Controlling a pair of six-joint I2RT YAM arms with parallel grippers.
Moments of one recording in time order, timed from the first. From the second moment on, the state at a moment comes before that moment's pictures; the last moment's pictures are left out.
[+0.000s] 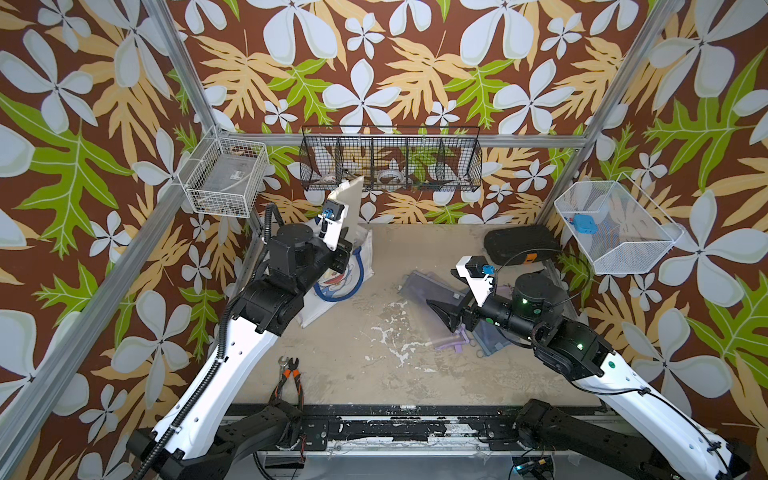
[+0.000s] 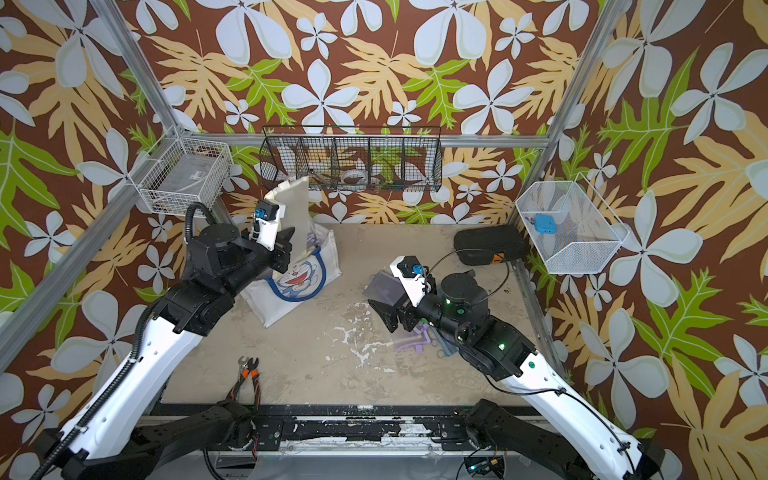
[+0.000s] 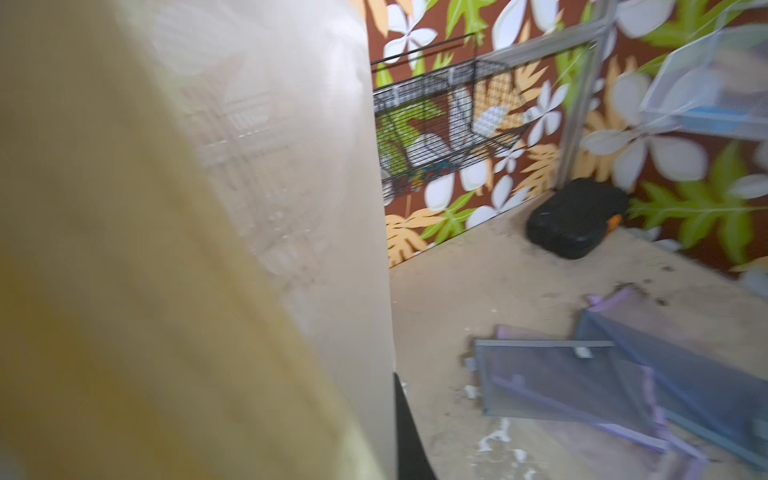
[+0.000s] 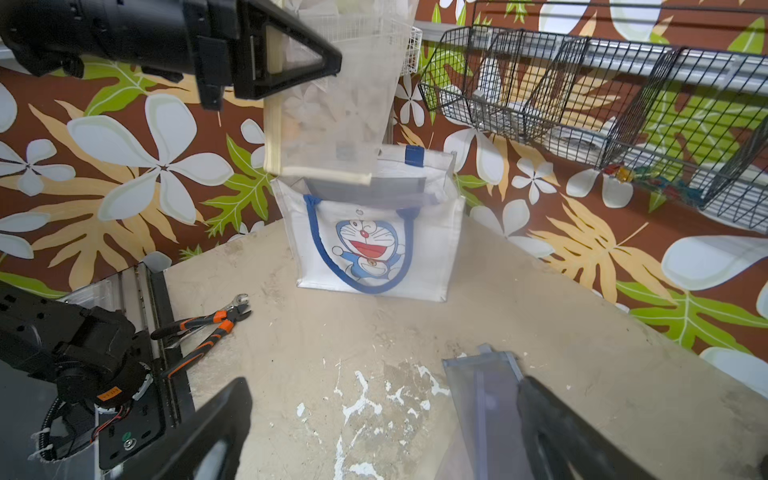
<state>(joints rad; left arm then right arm) -0.47 1.15 1.39 -0.46 -0.18 0.22 0.75 0.90 1.07 -0.42 -0.12 -0.02</state>
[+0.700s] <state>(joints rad) -0.38 1.33 1.22 -0.33 -0.39 0.65 0.71 0.83 1.08 -0.44 -0.09 -0.05</state>
